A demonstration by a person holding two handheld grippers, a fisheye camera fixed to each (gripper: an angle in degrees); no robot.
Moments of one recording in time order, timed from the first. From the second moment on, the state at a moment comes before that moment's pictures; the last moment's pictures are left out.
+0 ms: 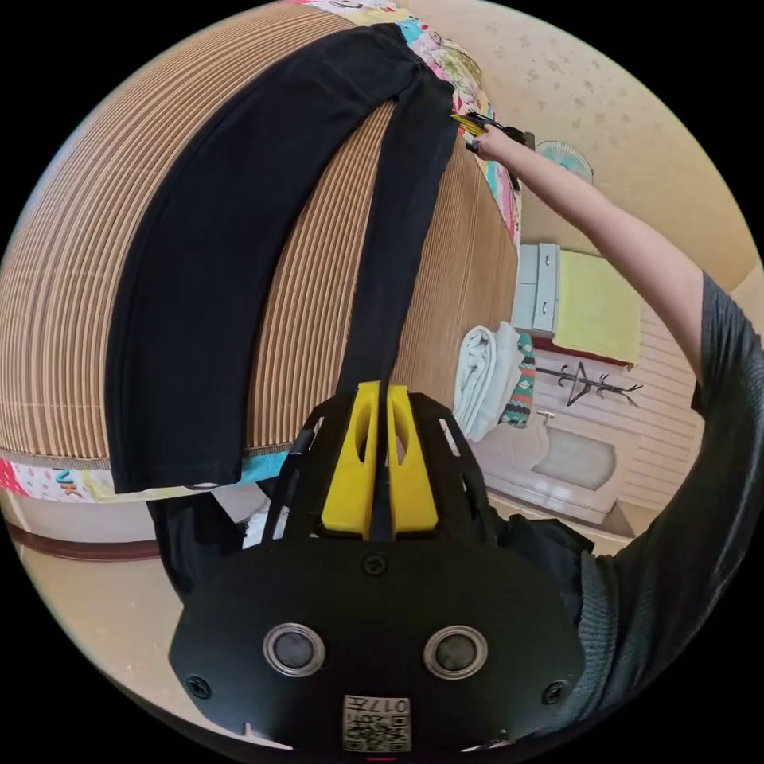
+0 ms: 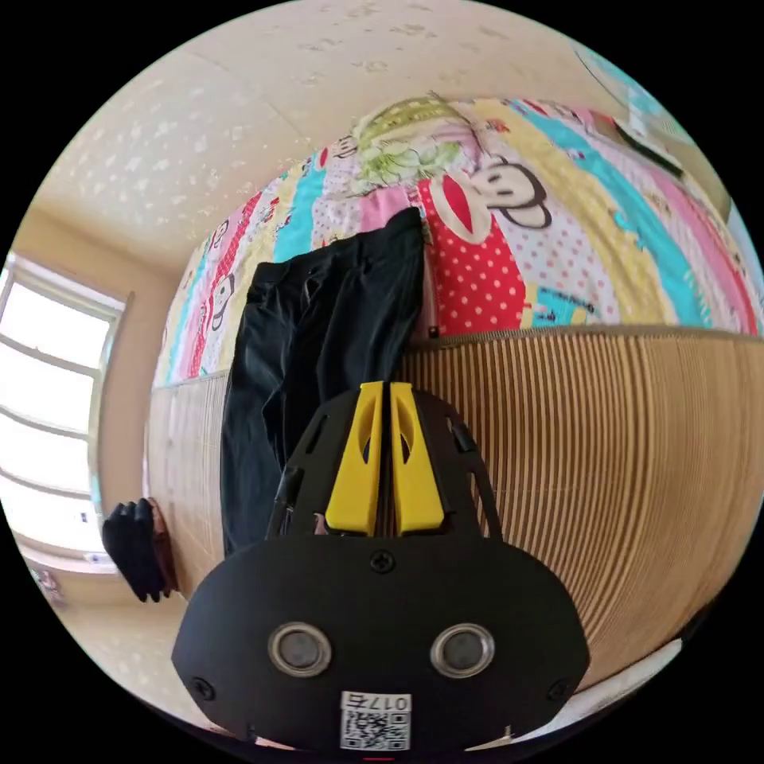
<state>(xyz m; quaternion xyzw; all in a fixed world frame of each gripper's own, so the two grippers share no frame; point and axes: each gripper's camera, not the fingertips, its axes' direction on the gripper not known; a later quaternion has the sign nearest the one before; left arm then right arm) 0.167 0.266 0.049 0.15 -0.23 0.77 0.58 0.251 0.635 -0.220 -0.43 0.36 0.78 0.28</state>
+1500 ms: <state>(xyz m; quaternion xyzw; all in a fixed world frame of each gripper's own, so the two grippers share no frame) 0.102 0.263 -0.106 0.15 -0.17 0.80 0.56 0.185 0.696 0.140 -0.53 0.32 0.68 0.39</state>
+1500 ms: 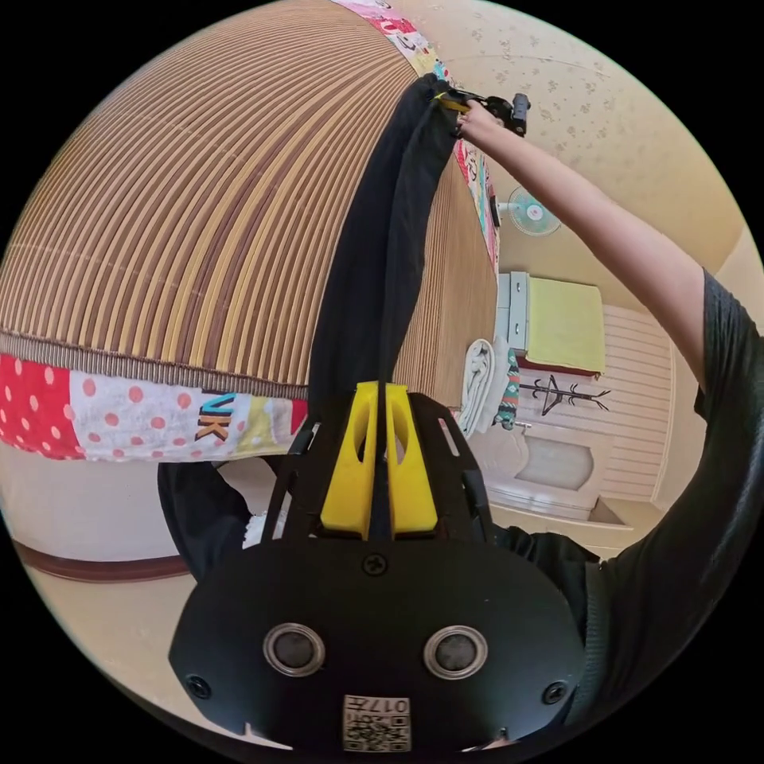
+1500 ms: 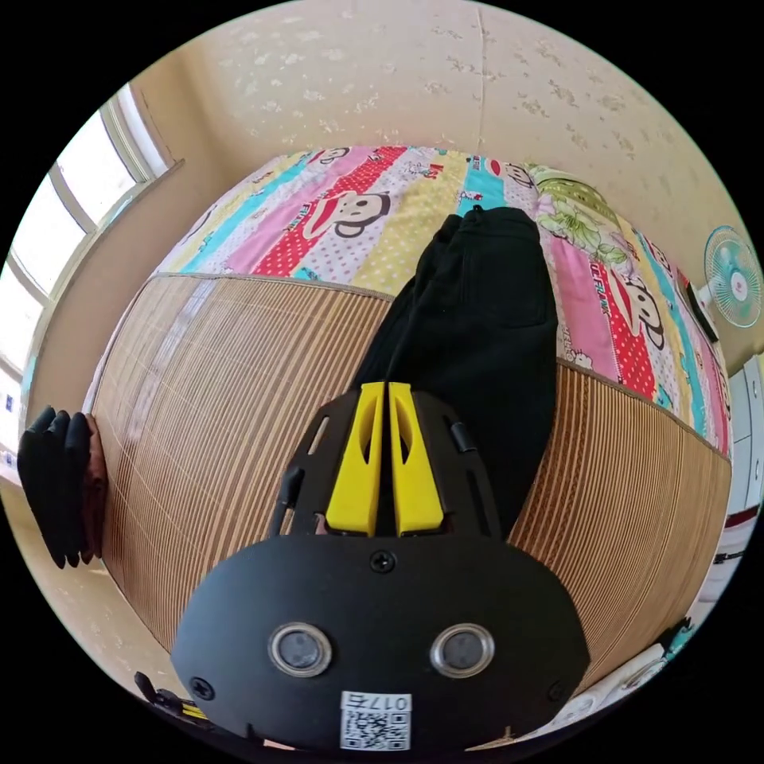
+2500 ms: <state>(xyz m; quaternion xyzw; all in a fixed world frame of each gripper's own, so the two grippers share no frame) 0.161 0.282 -0.073 0.14 -0.35 0.75 0.54 -0.159 0.360 0.119 -0.27 0.15 0.92 0.25</state>
